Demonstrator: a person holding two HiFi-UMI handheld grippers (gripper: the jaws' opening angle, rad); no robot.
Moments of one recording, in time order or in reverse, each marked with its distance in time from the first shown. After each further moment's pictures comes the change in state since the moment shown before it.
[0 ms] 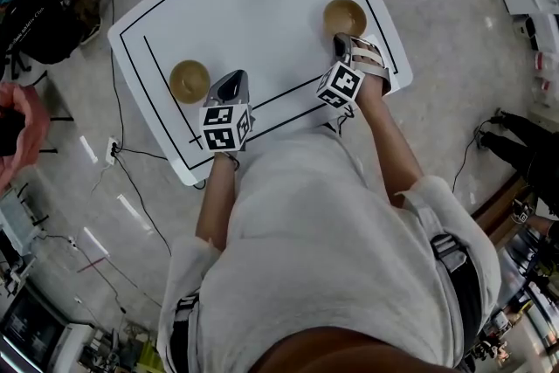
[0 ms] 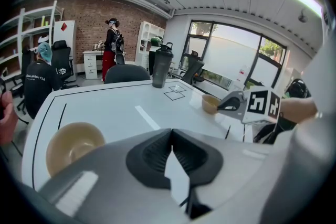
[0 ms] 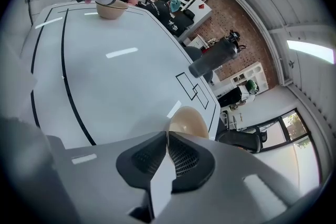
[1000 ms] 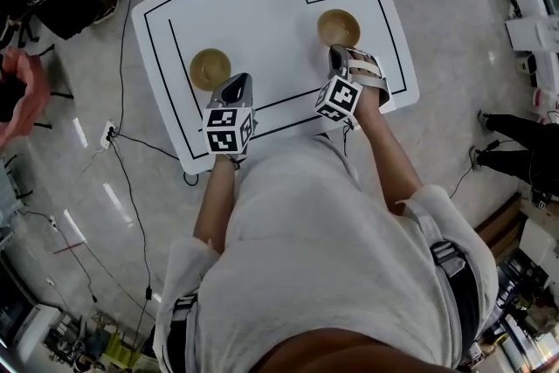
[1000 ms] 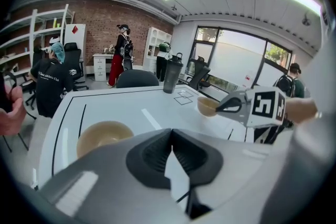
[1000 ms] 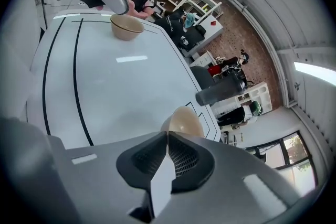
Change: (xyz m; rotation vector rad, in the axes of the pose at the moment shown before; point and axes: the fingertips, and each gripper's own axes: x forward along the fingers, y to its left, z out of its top) left arm -0.047 0.030 -0.003 -0.049 -0.052 0.056; right arm -0.037 0.014 0.074 -0.137 -0.119 0.001
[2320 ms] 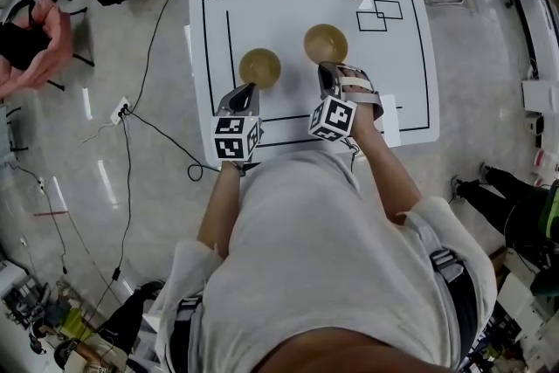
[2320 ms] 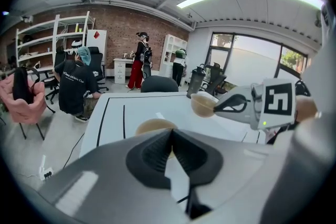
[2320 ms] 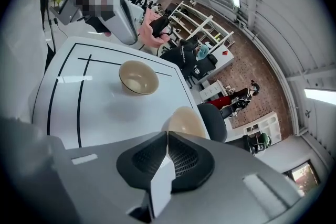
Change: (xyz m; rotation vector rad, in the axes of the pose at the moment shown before) left arm -0.081 0.093 -0.009 -0.092 -0.060 0.151; right arm -0.040 0.025 0.176 -0.140 -0.269 0.043
